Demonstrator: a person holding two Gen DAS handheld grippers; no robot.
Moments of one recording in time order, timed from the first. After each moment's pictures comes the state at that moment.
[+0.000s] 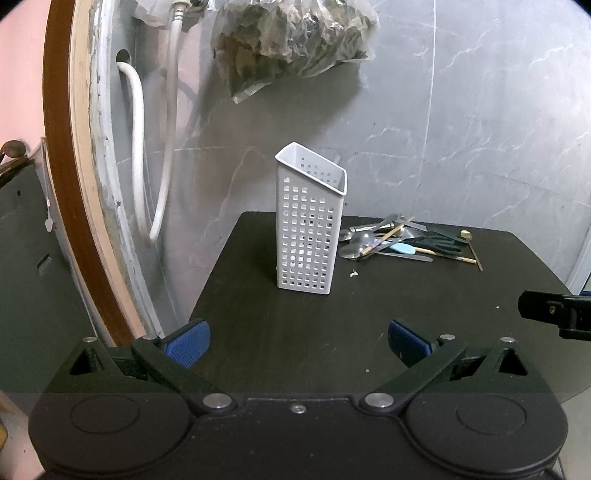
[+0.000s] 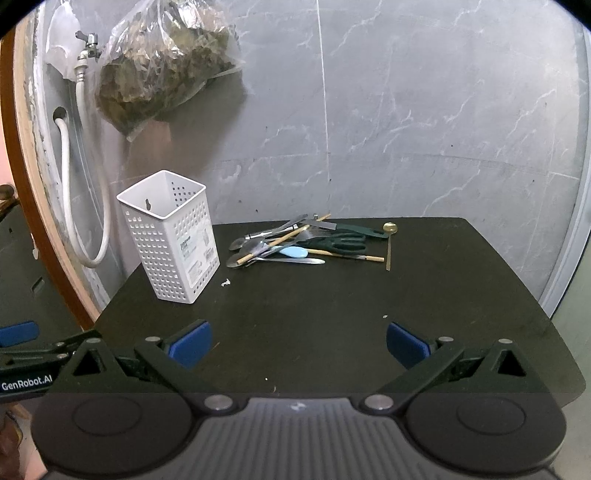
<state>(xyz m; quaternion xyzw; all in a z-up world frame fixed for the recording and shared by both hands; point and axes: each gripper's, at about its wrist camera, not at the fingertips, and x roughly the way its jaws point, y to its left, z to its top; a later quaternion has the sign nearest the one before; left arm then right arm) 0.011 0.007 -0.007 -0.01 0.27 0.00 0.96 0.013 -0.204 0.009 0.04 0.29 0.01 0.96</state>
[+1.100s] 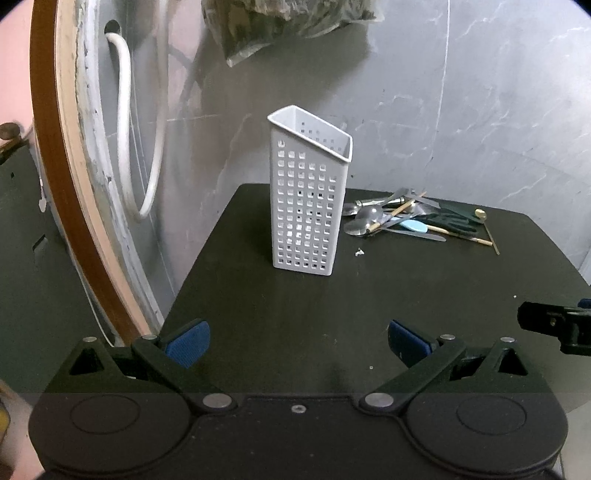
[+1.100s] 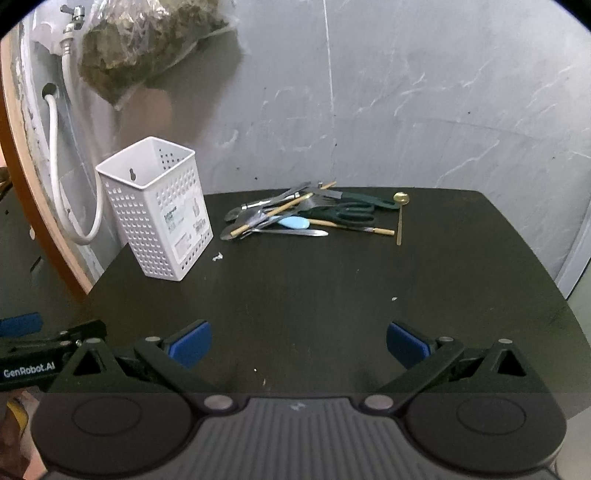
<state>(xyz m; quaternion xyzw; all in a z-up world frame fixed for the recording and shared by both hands) 0.049 -0.002 -0.025 -0.01 0.32 0.01 0.95 0.056 -0.212 -0.016 0.04 0.34 0.03 0.94</state>
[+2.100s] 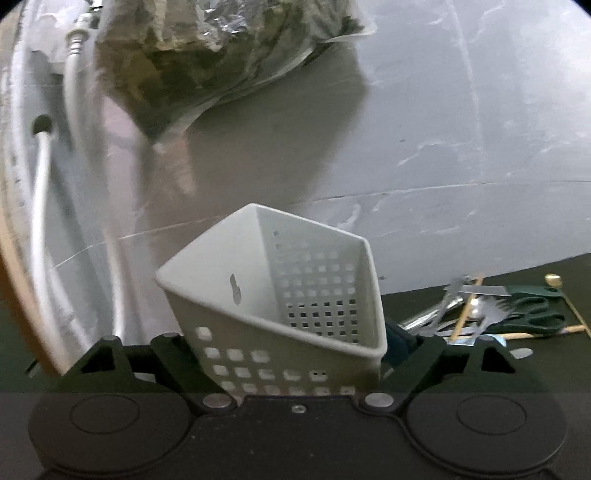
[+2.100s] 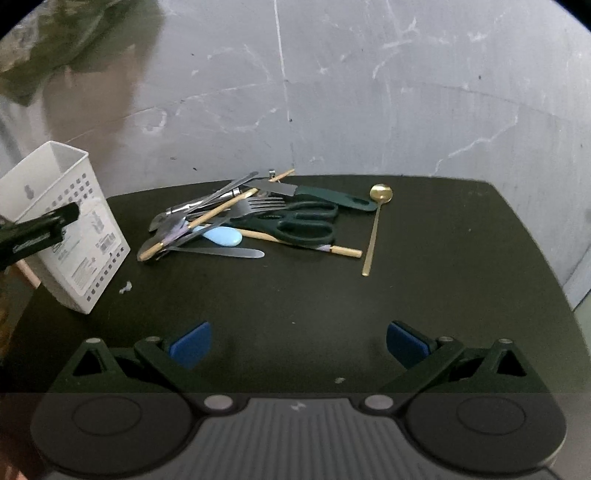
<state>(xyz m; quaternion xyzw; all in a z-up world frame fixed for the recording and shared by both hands) 0.229 -0.022 -0.034 0.09 0.19 0.02 0.98 0.192 -0.277 -0.053 0.05 0.40 0.01 0.92</state>
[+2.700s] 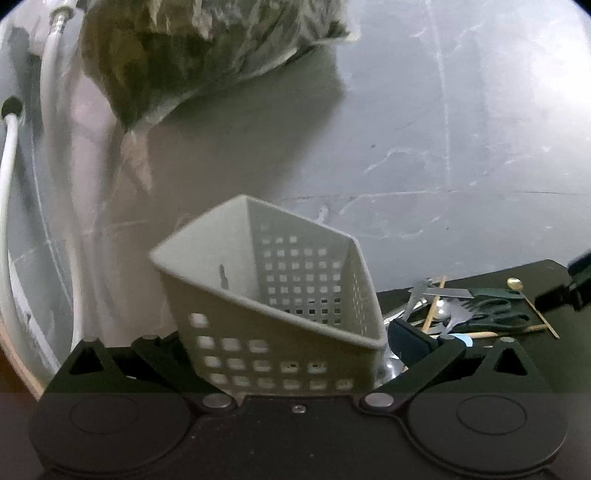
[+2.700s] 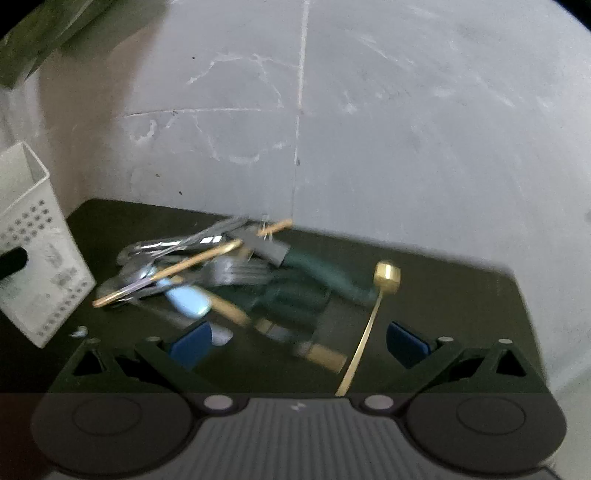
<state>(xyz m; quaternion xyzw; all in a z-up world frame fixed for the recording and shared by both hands) 0.235 -0.012 -0.044 0.06 0.20 -0.04 0.98 0.306 -0.302 -0.029 -0.09 0.38 0.09 0.92</state>
